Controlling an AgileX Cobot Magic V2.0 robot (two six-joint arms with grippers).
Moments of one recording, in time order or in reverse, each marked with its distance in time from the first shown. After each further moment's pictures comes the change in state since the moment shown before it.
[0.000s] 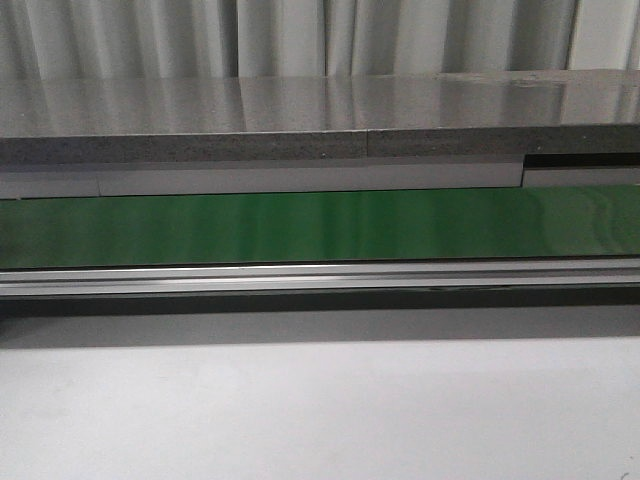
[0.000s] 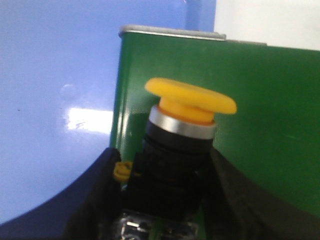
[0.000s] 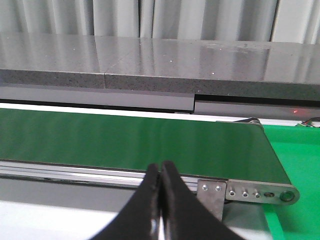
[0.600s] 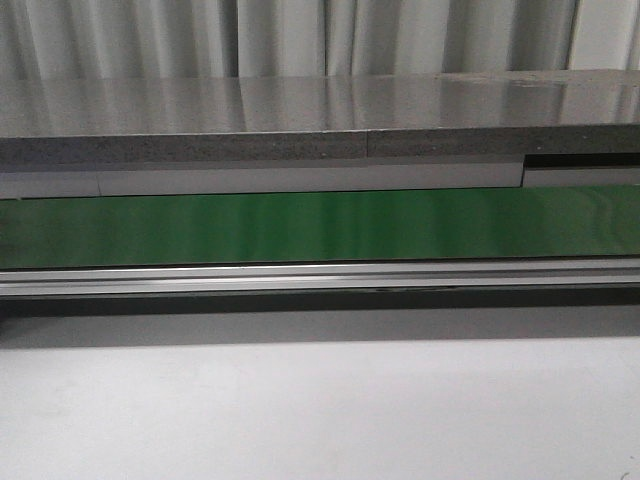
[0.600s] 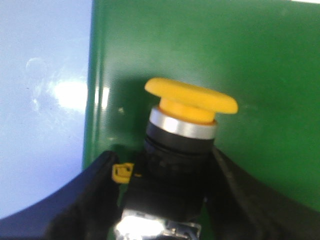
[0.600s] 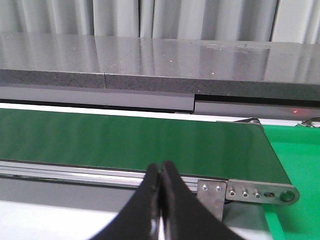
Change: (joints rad) left arm -0.014 0.082 0.011 -0.005 -0.002 0.000; right arm 0.000 0.000 0.000 0.000 0.000 0.000
